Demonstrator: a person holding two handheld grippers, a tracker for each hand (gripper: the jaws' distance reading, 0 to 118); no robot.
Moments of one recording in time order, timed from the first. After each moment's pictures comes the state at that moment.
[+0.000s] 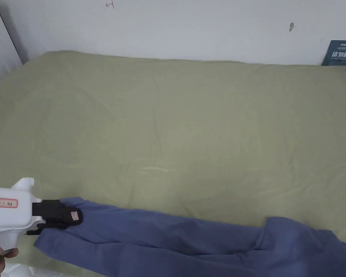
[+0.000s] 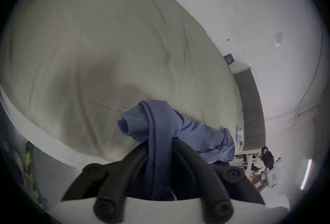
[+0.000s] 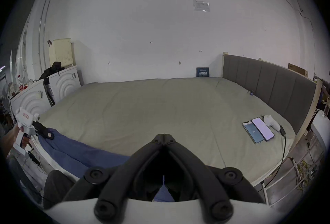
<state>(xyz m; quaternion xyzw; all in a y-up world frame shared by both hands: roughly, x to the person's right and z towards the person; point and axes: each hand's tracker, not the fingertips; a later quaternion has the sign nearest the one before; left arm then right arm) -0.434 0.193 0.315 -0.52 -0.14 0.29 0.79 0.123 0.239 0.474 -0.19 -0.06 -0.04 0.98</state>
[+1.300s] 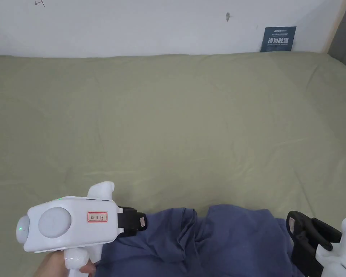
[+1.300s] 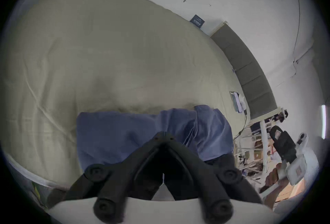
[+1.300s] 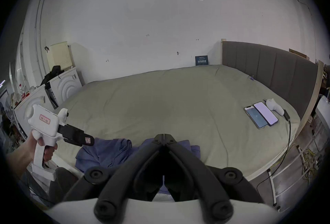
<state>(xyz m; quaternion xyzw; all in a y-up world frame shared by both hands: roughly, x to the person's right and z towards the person) -0.197 0.147 0.282 -0.52 -0.26 0.17 0.79 0.146 0.218 0.484 -0.22 -0.05 -0.09 0.97</state>
